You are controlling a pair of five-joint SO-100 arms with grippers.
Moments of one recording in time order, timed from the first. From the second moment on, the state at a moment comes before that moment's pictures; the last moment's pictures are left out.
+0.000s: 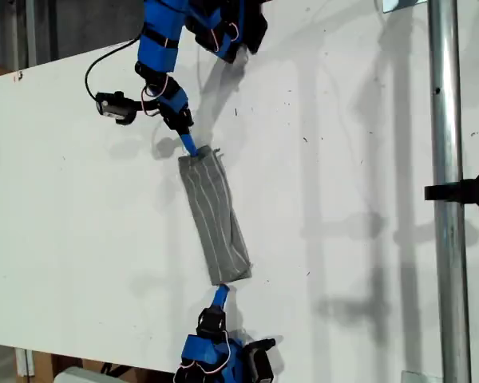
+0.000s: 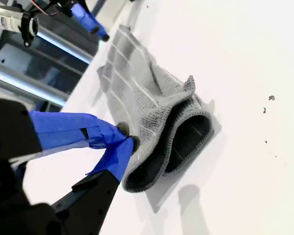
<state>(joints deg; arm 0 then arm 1) -9.6 199.2 173.0 66.1 -70.5 32.7 114.6 136.4 47.7 43.5</state>
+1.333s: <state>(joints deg) -9.6 199.2 173.0 67.2 -70.5 28.2 133.2 133.3 77.8 57.5</state>
